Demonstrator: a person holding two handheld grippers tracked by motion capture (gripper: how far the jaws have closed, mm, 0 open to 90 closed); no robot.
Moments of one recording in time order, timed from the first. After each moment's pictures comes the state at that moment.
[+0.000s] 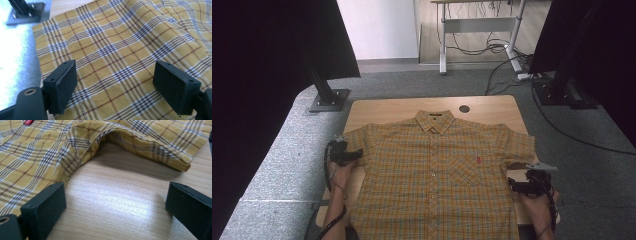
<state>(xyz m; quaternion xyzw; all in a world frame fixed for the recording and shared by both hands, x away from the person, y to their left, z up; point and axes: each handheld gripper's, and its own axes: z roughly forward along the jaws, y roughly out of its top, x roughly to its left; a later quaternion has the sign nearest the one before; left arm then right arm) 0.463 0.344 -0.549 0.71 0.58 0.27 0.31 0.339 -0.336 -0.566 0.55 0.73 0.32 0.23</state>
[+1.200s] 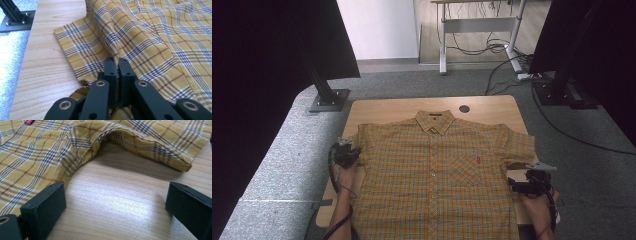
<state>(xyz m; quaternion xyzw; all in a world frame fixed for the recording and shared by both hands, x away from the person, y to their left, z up) 0.450 0.327 -0.548 0.70 0.57 0.27 0.34 0.339 -0.336 -0.566 0.55 0.73 0.33 0.23</state>
